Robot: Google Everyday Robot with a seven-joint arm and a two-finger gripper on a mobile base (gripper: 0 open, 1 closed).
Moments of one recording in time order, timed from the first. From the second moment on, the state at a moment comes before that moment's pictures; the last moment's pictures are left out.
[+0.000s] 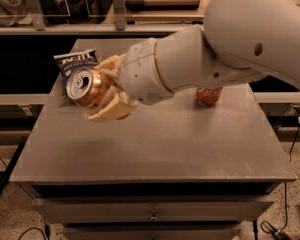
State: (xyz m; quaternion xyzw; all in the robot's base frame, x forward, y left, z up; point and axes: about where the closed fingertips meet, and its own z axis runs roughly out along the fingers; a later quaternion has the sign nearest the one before) arm 0.446 0.083 0.967 -0.68 0.53 0.20 0.47
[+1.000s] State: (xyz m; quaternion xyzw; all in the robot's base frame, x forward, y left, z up) arm 0.460 0.099 0.965 -0.72 0.55 0.13 0.41
